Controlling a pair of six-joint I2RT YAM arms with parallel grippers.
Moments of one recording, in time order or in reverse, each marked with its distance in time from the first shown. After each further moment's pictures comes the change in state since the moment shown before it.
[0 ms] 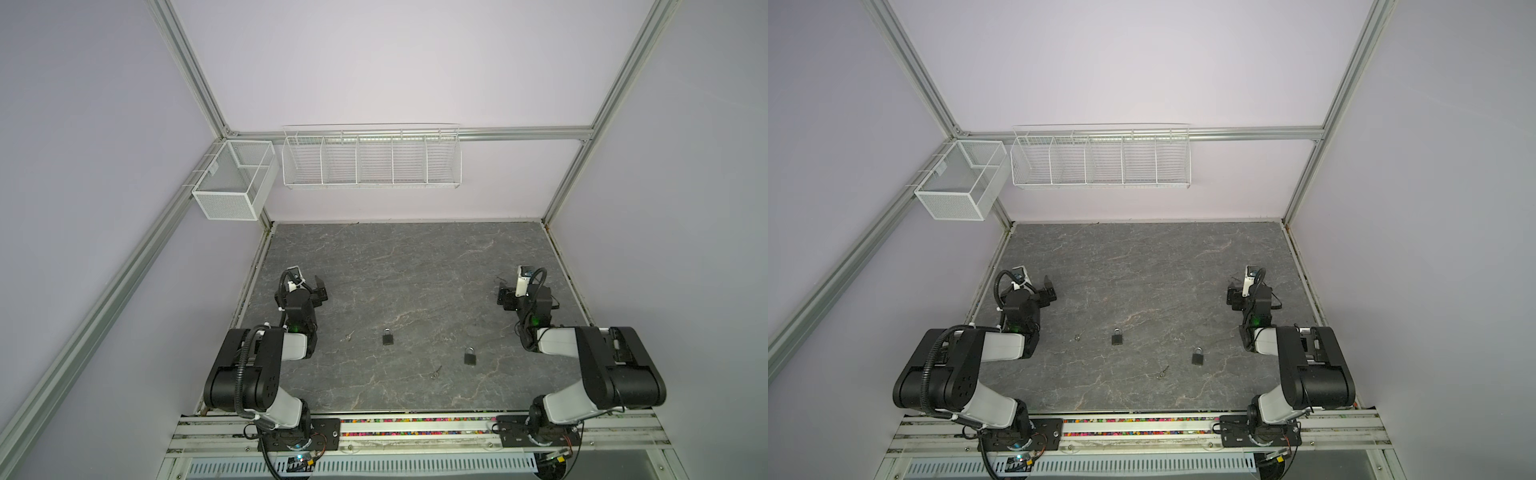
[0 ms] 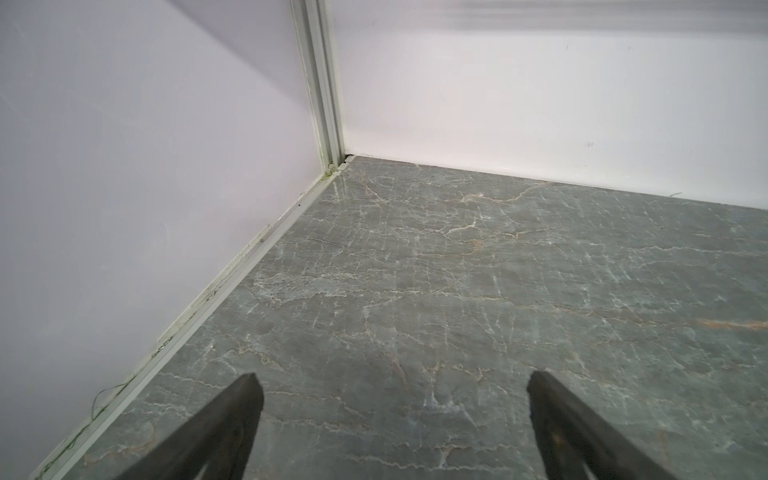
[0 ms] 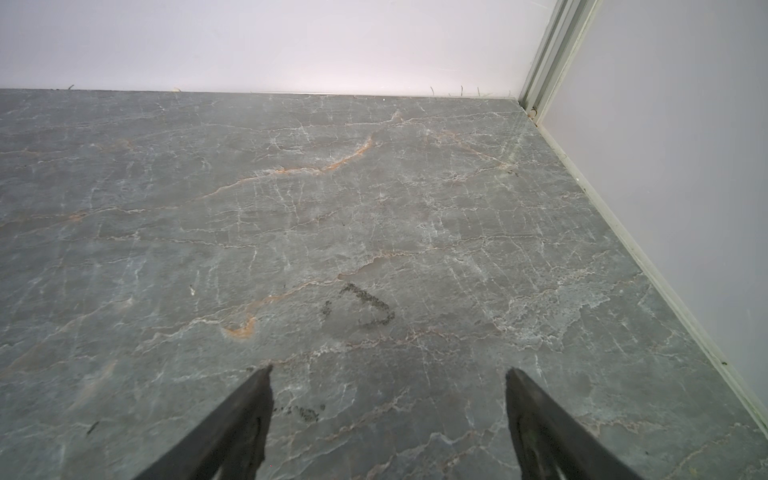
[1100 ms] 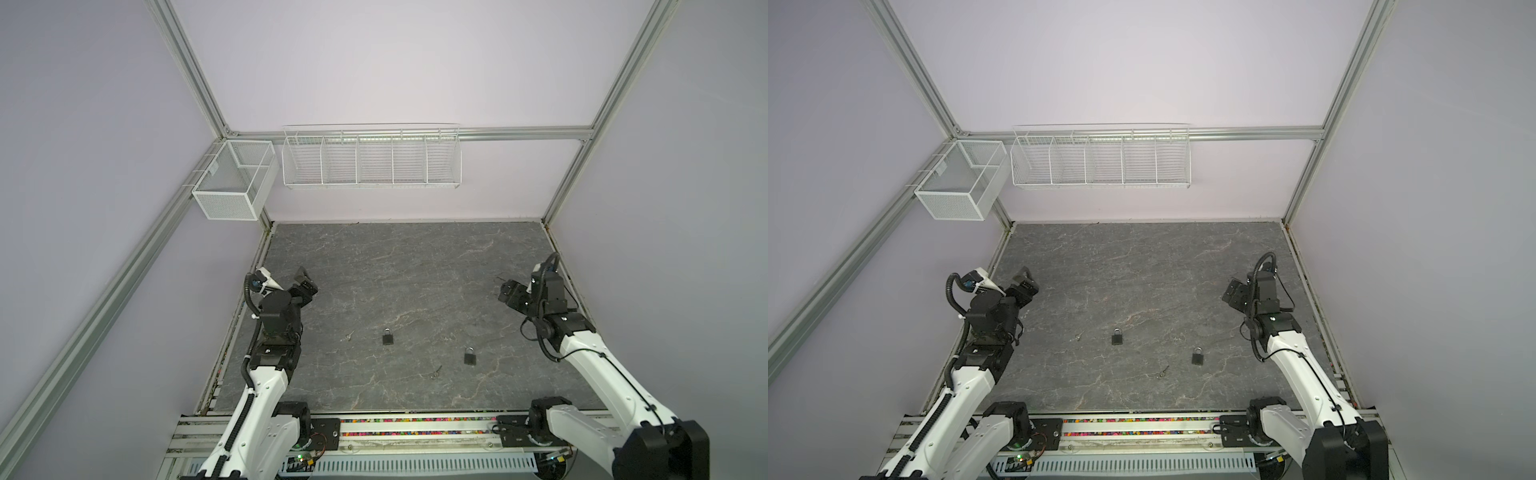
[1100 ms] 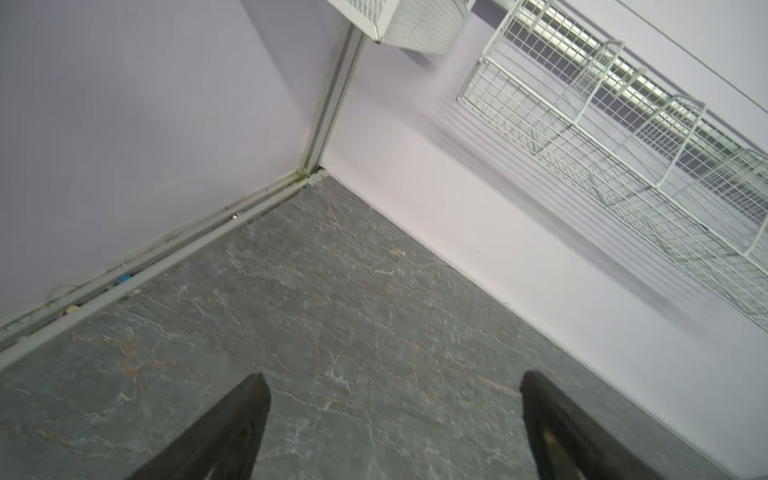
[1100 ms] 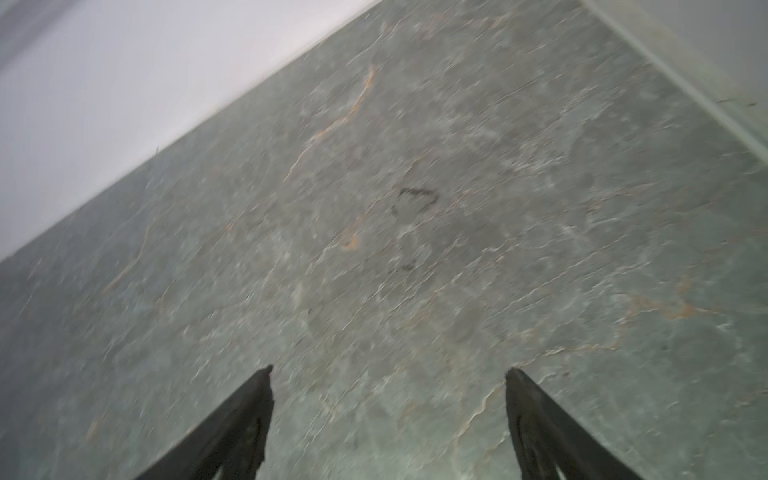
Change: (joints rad) left arm 0.000 -0.720 0.152 -0.864 0.117 -0.522; right arm 0.163 -0.462 0.314 -1.093 0.007 0.562
